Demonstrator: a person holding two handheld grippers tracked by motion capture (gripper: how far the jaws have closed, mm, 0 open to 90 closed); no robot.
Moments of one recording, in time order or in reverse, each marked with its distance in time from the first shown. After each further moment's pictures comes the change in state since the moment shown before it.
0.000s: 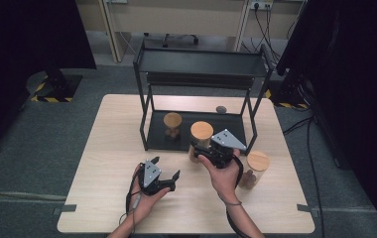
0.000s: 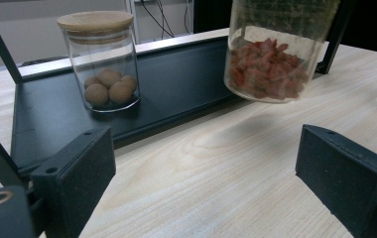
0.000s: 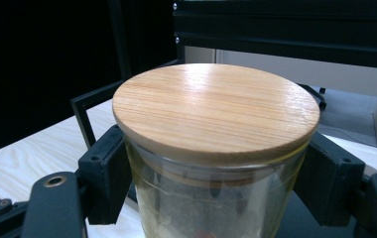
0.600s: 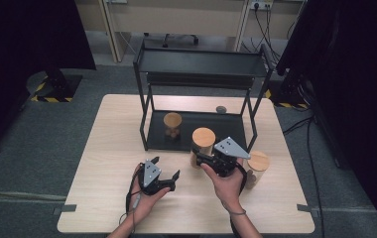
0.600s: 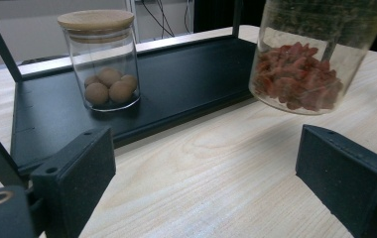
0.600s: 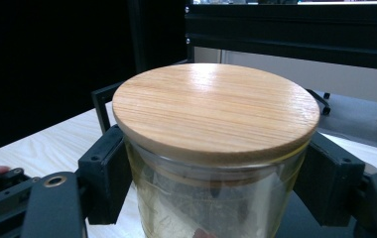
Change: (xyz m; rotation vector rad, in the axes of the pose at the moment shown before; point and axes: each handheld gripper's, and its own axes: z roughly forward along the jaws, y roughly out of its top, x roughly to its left) left arm 0.001 0.000 0.000 0.001 0.000 -0.008; right arm 0.007 -0.008 -0.023 -0.012 0.020 -0.016
